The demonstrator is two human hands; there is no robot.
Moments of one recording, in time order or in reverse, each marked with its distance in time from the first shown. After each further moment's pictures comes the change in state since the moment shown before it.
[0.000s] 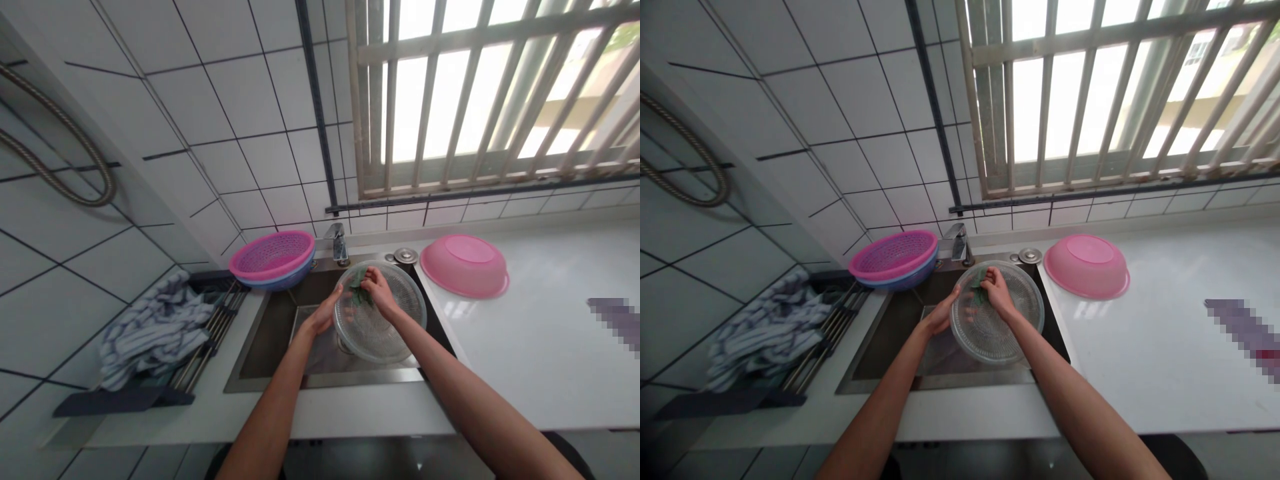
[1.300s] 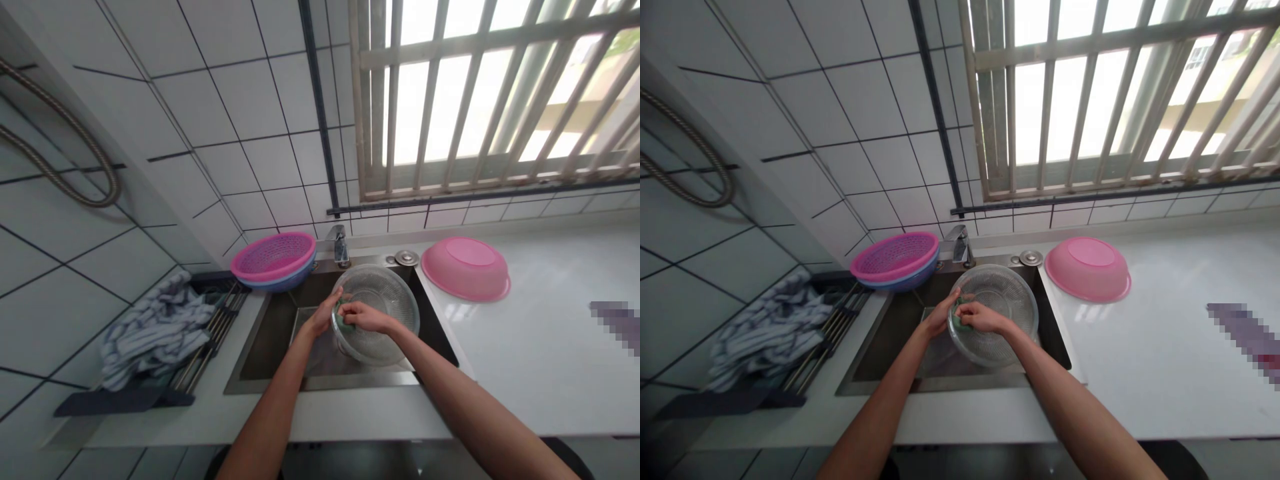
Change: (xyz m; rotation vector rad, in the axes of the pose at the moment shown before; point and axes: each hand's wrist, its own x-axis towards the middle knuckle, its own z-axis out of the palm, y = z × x) left_hand 0.009 -0.010 -0.009 -0.026 0.106 0.085; right_hand -0.023 0.009 0.016 -0.265 -0.798 0.148
